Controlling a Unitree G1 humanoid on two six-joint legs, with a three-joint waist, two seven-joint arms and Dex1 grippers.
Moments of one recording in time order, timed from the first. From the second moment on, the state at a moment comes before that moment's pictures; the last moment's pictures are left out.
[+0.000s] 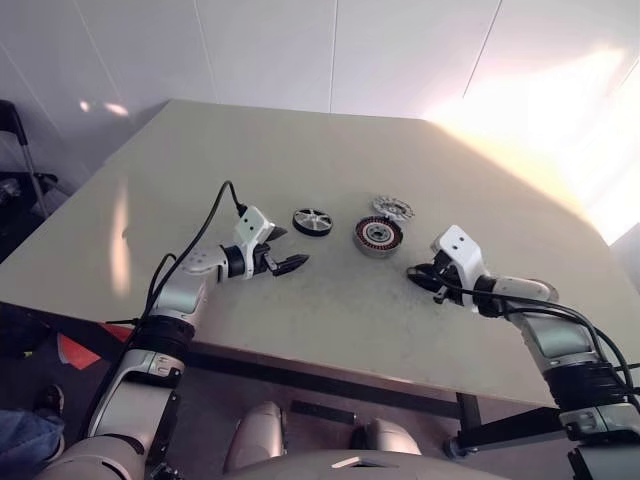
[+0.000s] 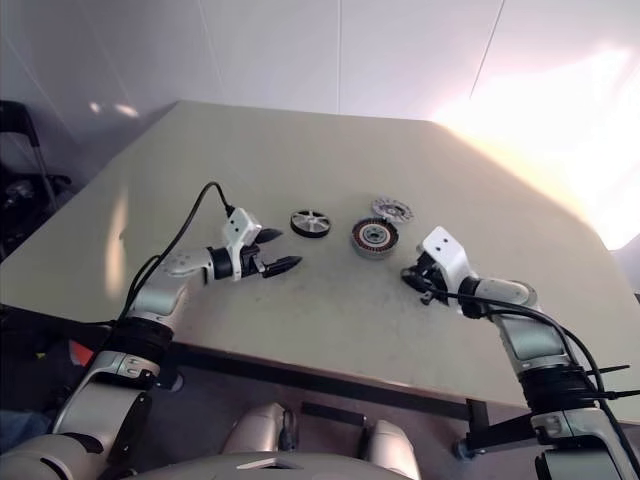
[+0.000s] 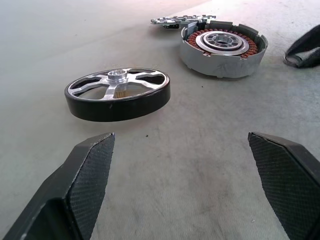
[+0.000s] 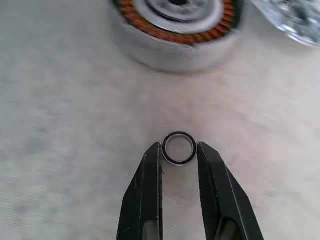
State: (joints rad) left arm -0.51 0.33 -0.10 0.40 -0.17 0.20 -0.89; right arm -0.25 -0.70 0.04 0.19 0.12 0.32 0.79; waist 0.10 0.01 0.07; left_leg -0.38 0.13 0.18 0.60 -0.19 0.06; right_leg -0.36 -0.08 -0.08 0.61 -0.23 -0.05
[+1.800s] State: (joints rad) left arm -0.44 0.30 -0.10 0.36 -0.18 0.19 -0.80; right arm -1.01 -0.61 0.49 1.01 -0.37 -0.50 1.26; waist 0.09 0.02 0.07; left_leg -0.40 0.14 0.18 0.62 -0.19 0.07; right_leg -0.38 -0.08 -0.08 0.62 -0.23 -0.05
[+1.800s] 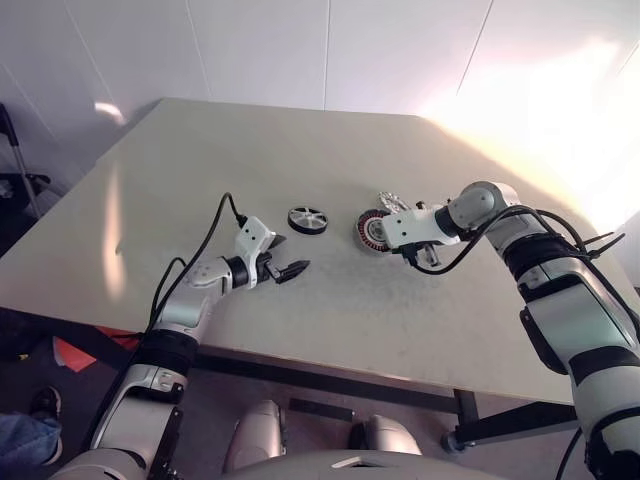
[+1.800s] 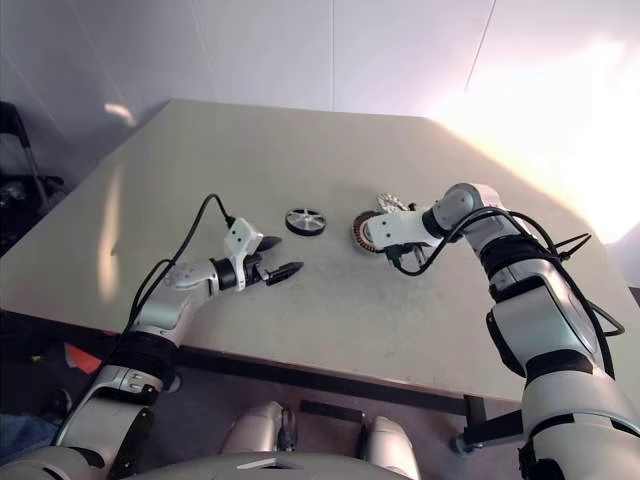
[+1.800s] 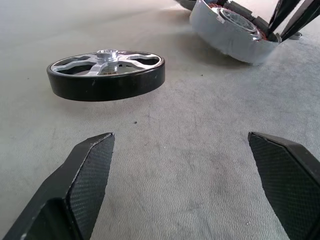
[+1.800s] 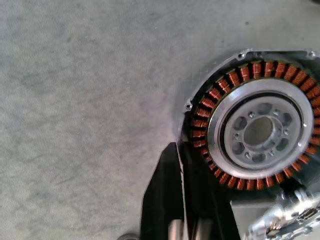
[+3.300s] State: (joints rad) left arm -0.47 0.29 -0.09 0.42 -0.17 0.16 -0.79; right arm -0.64 -0.75 0.43 0.19 -0.18 -0.15 1.45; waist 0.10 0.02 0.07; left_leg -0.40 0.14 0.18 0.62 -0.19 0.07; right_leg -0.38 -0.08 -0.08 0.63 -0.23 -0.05
